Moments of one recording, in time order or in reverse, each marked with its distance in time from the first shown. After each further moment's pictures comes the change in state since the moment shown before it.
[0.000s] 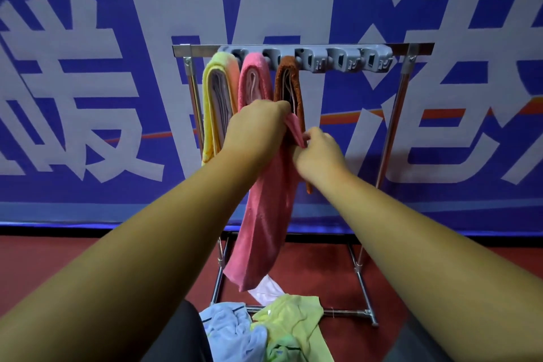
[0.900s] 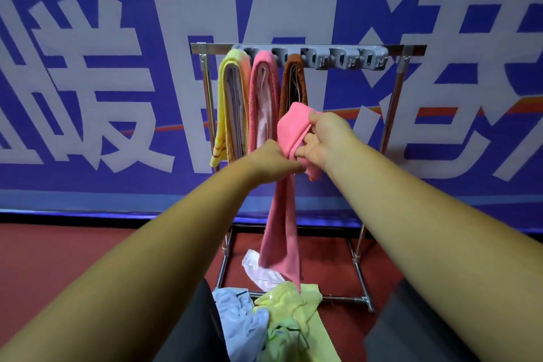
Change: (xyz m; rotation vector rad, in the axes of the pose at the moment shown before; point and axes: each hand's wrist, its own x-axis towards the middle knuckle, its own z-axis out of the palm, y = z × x) left_hand -0.075 0.017 -0.009 -0.755 -0.662 -0.471; right_hand -0.034 -0.037 -0.019 1.230 -0.181 0.474
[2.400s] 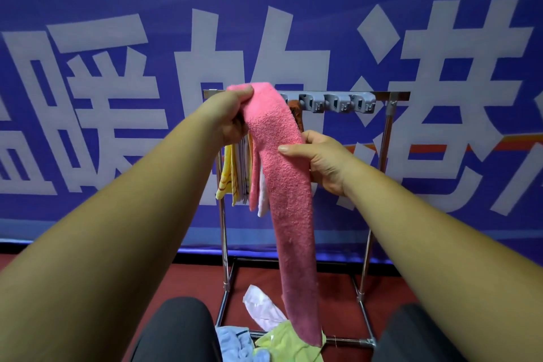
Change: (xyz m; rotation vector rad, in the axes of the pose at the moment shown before) left_hand -0.005 0.074 -0.138 -1.032 0.252 0.033; right_hand -0.052 -0.039 -0.012 -0.518 -0.505 -0.272
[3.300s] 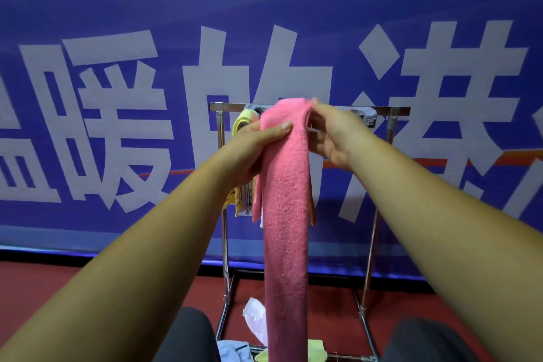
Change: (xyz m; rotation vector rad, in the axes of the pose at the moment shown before) left_hand -0.053 -0.036 0.009 0.242 -0.357 0.147; right_hand 0.012 -0.072 0.010 0.118 0.293 -0.058
